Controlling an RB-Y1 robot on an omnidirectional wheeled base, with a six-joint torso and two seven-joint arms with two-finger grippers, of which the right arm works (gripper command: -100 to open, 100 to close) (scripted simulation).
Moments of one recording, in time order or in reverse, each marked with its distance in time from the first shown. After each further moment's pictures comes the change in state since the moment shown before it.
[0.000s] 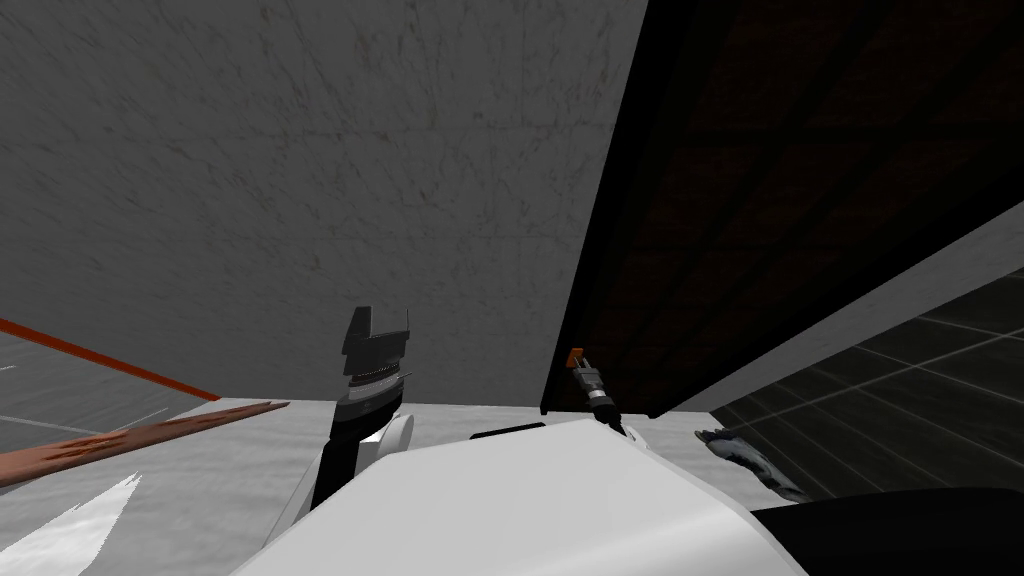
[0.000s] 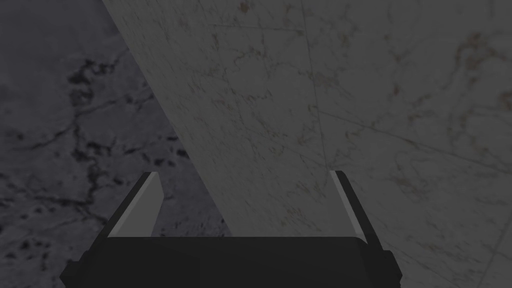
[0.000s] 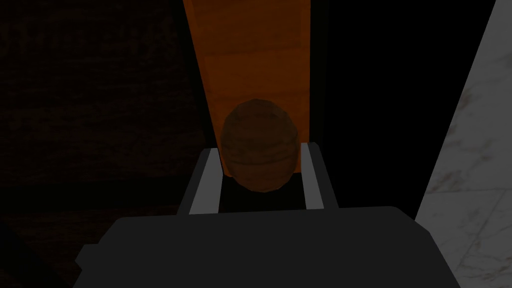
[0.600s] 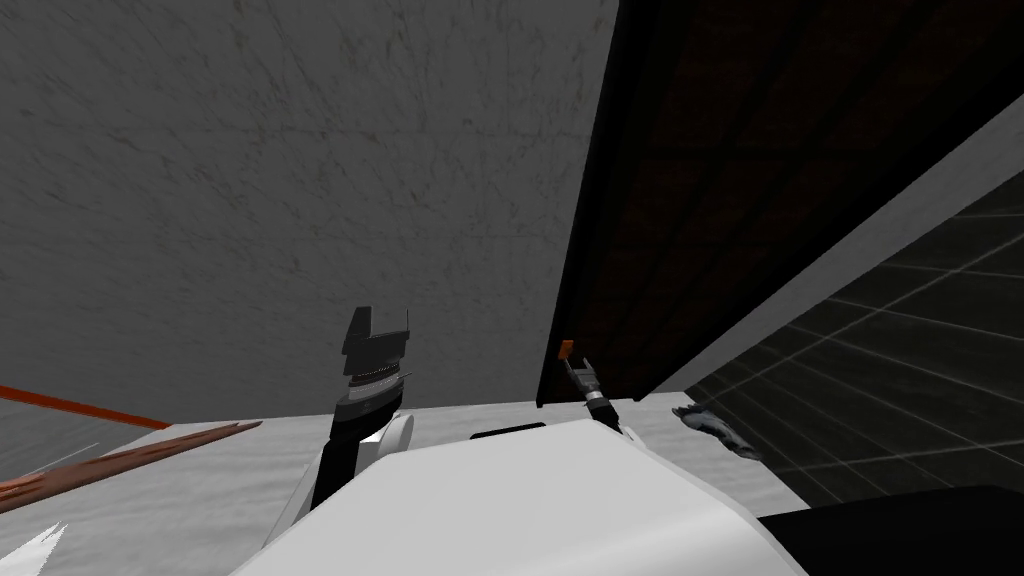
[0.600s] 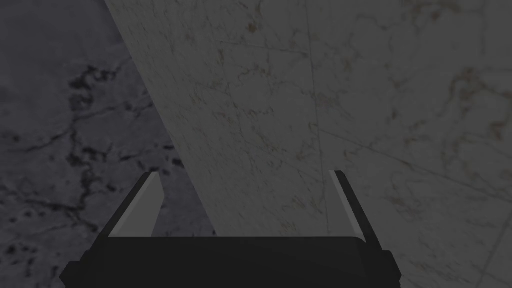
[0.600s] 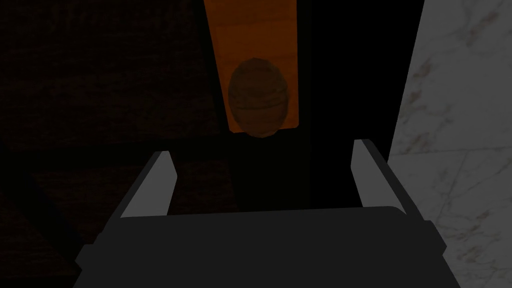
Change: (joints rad) arm 0.044 0.019 0.025 -0.082 0.066 0.011 -0.039
